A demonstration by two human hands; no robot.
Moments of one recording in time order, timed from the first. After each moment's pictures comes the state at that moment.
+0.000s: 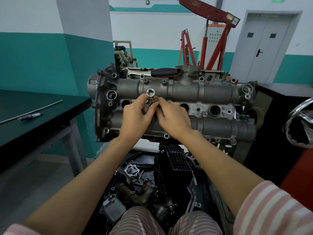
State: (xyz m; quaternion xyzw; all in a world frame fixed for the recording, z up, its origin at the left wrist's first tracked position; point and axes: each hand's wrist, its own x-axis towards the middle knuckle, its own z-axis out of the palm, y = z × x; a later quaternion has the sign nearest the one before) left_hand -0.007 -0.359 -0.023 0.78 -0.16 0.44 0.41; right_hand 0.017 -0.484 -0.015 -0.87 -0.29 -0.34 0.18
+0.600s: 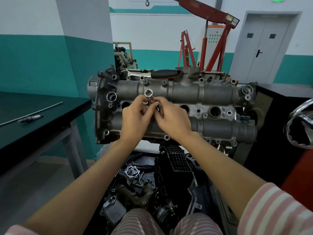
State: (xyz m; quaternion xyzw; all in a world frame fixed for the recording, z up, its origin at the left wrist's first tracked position) left_hand -0.008 -0.361 -0.024 0.77 -0.16 0.45 0.43; right_hand 0.017 -0.482 -0.016 -0.87 -0.27 -0.35 0.22
